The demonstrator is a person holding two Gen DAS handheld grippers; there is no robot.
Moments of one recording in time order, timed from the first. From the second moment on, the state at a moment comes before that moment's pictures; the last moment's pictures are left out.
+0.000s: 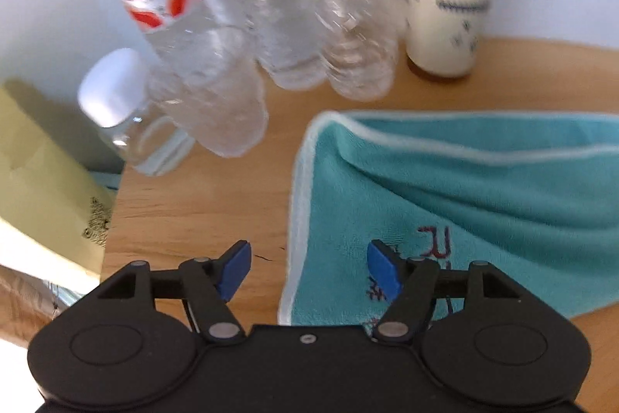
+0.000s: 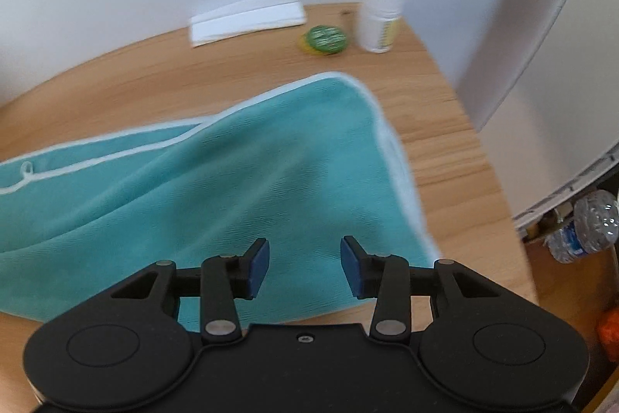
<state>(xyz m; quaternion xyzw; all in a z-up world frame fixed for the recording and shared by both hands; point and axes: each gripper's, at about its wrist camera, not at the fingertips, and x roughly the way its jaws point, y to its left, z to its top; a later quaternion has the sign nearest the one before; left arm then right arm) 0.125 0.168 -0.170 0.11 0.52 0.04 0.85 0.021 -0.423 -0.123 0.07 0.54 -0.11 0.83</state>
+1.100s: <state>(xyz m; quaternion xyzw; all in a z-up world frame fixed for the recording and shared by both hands) -0.007 0.141 -0.169 0.15 0.58 0.00 0.80 -0.031 -0.425 -0.128 0.03 0.59 -0.04 0.81</state>
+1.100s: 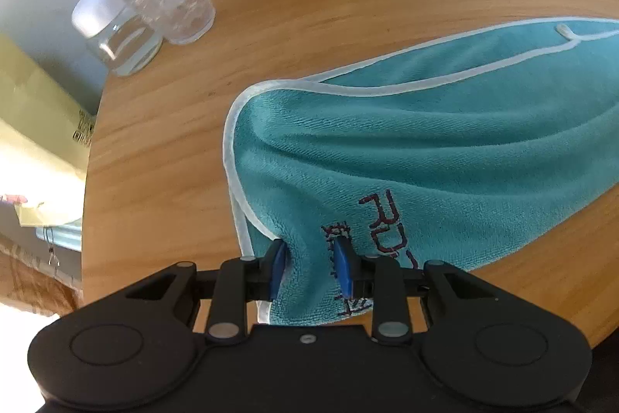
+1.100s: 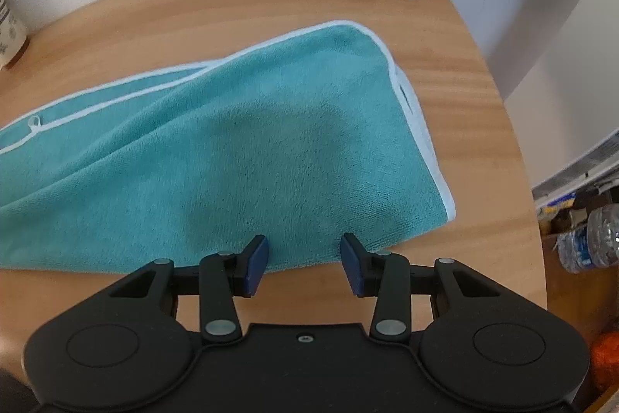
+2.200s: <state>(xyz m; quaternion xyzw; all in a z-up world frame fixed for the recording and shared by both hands) 0.066 -0.088 -0.165 0.20 0.51 -0.17 0.82 -0.044 -0.507 -0.117 0.06 0.57 0.04 0.82</state>
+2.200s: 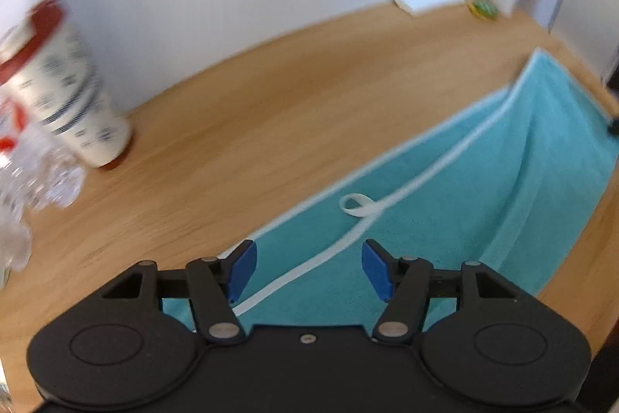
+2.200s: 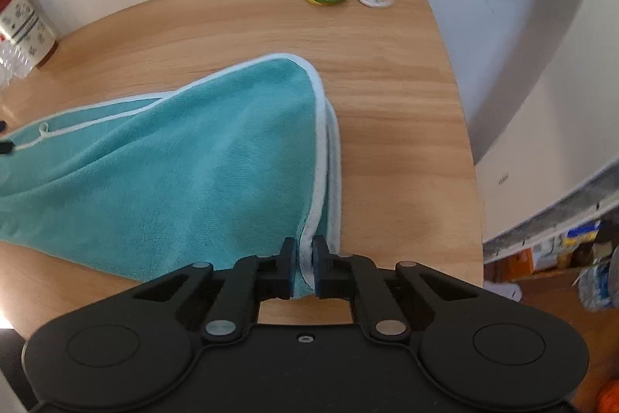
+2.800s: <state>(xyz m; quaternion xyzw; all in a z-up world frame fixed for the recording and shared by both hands) 0.065 -0.094 -0.182 0.20 0.51 -0.17 0.82 -0.062 -0.493 -0.116 0.03 0.59 0.04 0.80</state>
